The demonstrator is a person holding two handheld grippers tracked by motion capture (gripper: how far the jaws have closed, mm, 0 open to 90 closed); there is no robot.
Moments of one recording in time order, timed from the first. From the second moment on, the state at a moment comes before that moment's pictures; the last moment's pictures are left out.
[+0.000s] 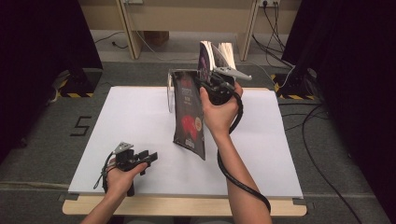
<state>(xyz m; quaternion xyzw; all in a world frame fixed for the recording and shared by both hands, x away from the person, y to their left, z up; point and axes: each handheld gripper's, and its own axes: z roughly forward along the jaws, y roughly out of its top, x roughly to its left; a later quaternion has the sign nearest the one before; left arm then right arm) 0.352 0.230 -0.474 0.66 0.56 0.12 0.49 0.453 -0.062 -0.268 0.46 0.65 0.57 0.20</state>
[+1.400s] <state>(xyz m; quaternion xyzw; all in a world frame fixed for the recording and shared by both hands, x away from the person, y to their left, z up) 0.353 0.232 -0.473 0.66 0.56 0.12 0.49 0.469 -0.049 -0.258 0.46 0.63 0.58 0.21</state>
